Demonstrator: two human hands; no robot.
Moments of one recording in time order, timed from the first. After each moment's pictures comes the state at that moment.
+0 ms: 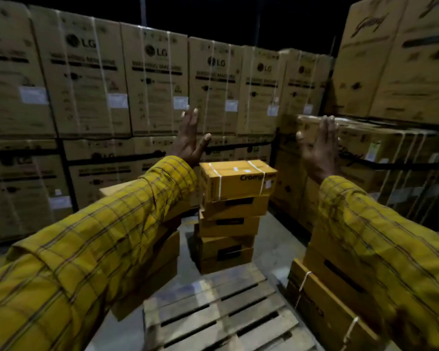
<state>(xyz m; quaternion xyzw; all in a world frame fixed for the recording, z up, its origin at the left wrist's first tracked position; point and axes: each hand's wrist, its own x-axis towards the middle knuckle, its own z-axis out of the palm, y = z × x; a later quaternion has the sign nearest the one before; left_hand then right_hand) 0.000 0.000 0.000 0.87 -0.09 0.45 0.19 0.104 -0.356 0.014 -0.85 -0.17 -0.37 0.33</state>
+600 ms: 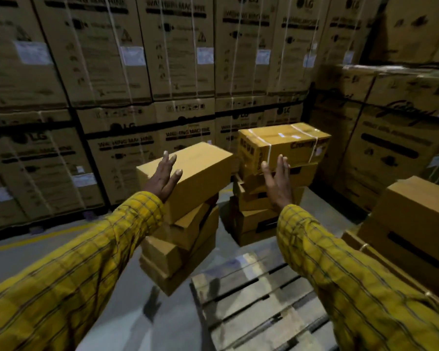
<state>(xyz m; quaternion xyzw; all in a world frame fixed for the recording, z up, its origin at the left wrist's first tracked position) -0.025 0.384 -0.202 0.93 0.02 0.21 0.31 0.097 0.060 -0.202 -0.86 -0.13 -0.08 0.49</state>
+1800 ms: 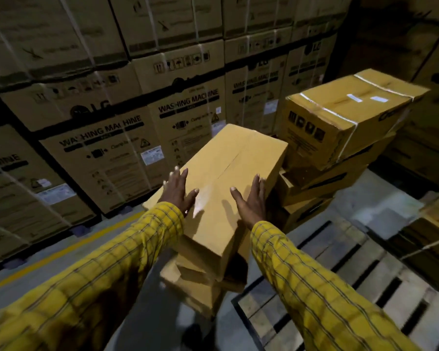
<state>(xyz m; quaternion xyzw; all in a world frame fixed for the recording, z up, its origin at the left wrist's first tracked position) 0.372 0.742 -0.383 0.97 0.06 0.03 0.24 0.389 0.501 -0.384 -0.85 0.02 0.07 0.52</state>
